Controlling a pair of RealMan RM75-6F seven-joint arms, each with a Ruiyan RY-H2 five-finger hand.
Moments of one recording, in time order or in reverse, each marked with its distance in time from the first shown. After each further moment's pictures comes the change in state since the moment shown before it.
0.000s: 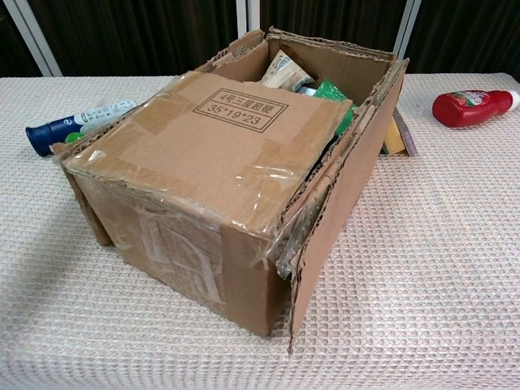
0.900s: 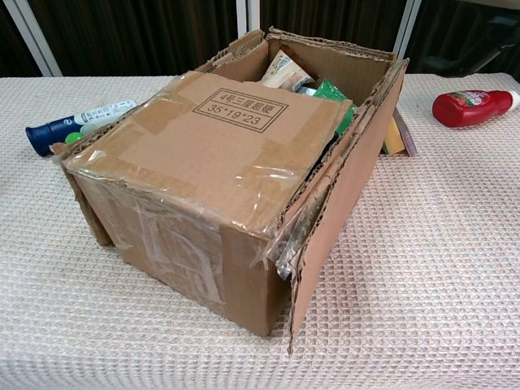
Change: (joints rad) left arm 0.405 -0.121 0.169 0.319 0.283 0.258 -0.401; right arm 0.466 -0.194 0.159 -0.126 0.418 -0.497 -0.475
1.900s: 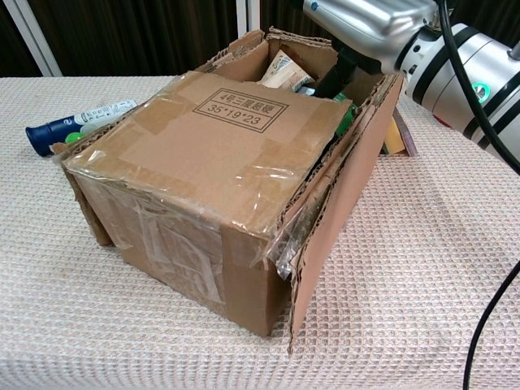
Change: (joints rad) left arm 0.077 -0.032 -0.051 0.117 0.023 -0.026 -0.147; right arm 0.108 -0.469 -0.029 0.296 -0.167 0.230 0.160
